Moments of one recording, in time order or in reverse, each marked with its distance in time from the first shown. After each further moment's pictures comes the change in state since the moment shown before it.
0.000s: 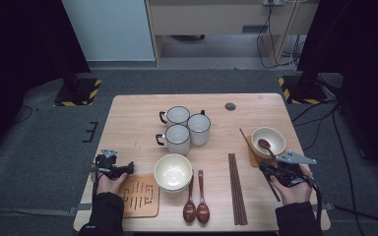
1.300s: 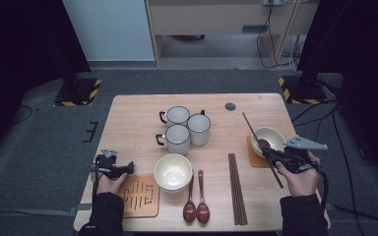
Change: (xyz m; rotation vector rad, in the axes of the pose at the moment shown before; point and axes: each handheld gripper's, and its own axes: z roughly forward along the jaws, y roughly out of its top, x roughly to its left) left arm 0.000 0.000 0.000 0.000 0.000 0.000; right arm -0.011 0.042 -0.016 -0.070 0.027 0.001
